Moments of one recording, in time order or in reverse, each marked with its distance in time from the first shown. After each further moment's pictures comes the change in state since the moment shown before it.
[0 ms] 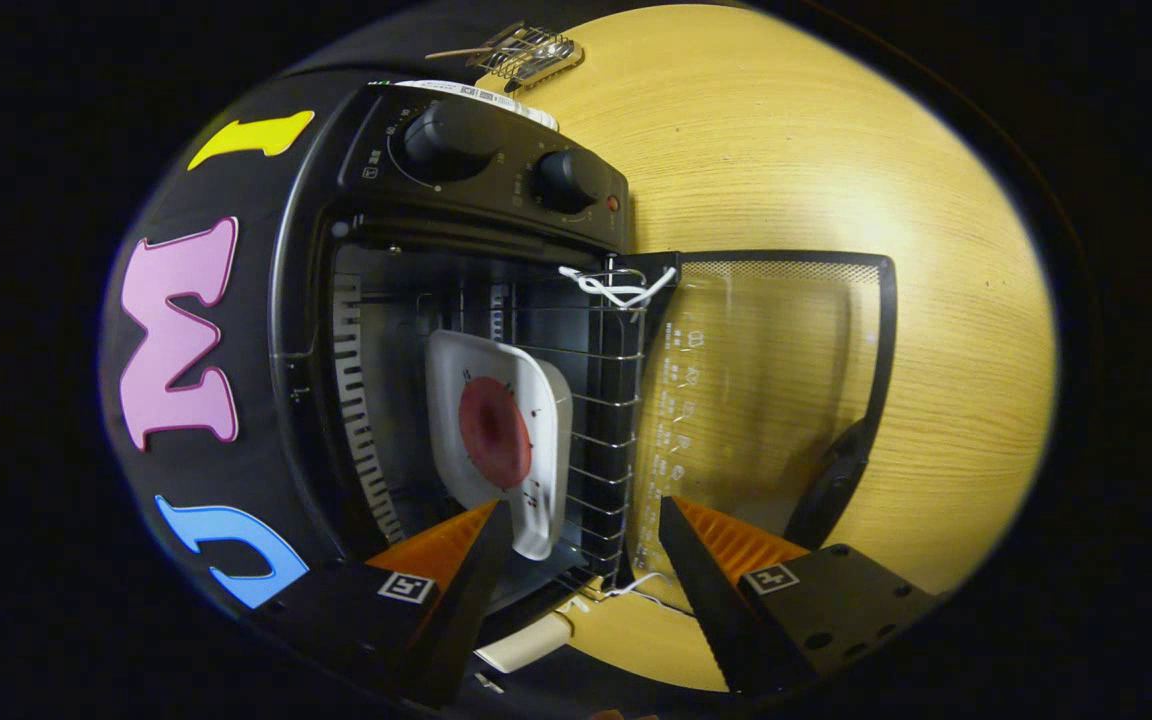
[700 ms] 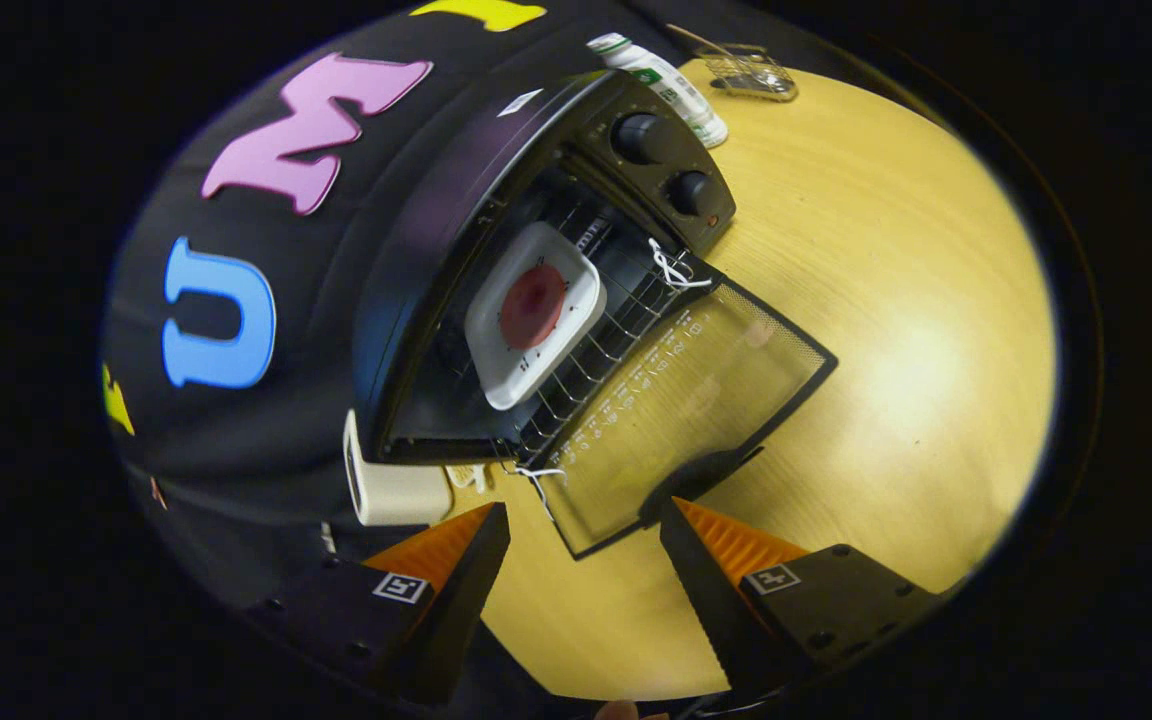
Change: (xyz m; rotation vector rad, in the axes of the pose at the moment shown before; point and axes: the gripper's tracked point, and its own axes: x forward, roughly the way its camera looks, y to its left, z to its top) arm -0.089 -0.056 -0.022 -0.712 0.174 0.057
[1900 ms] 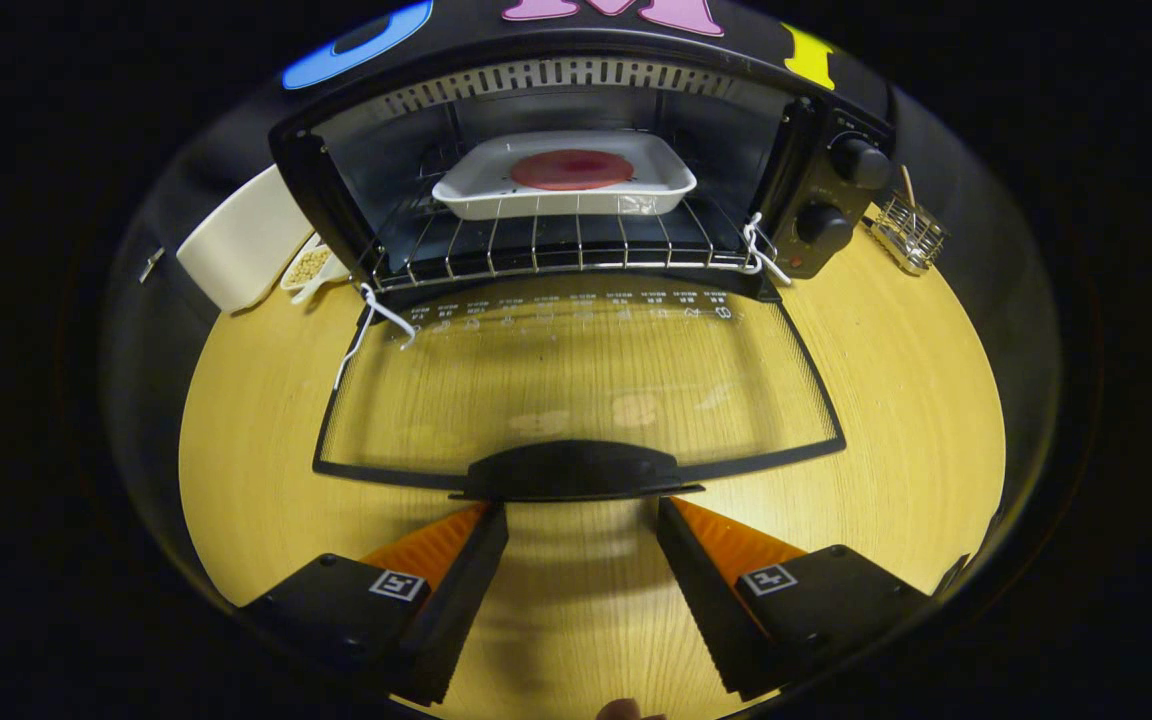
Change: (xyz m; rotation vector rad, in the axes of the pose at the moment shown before) arm 0.081 -0.083 -0.028 -0.720 -0.021 -0.363
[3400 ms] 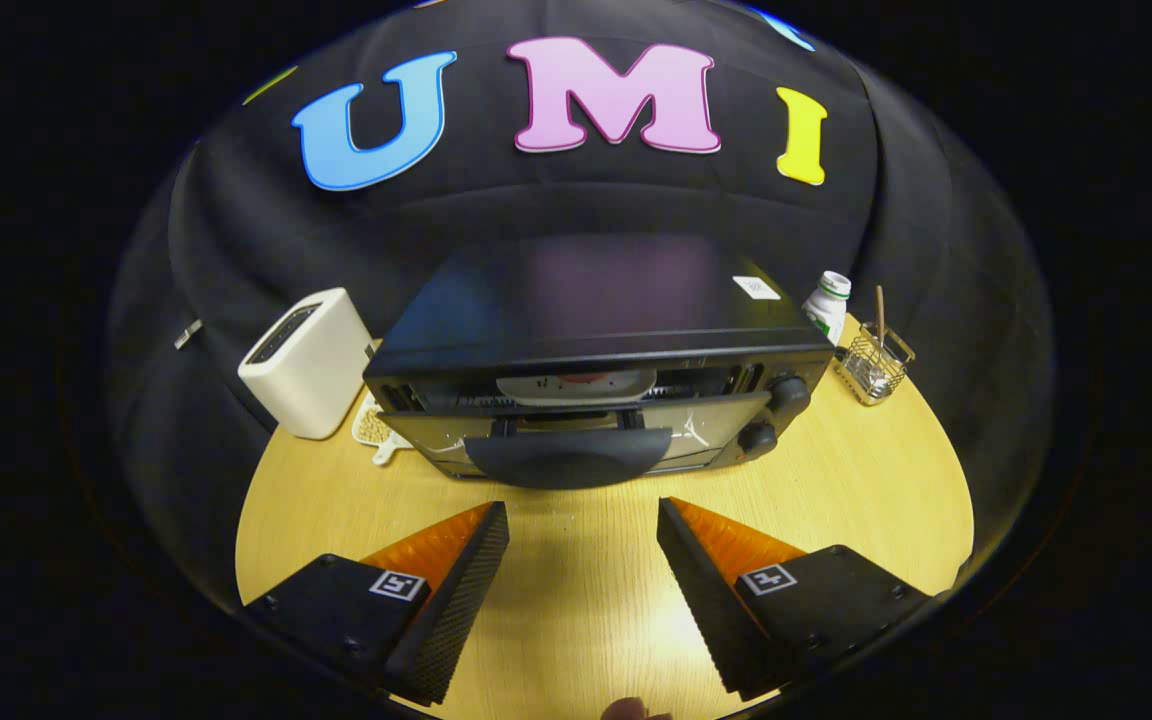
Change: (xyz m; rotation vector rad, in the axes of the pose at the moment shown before) arm -0.129 0.002 0.093 0.021 -0.402 0.060
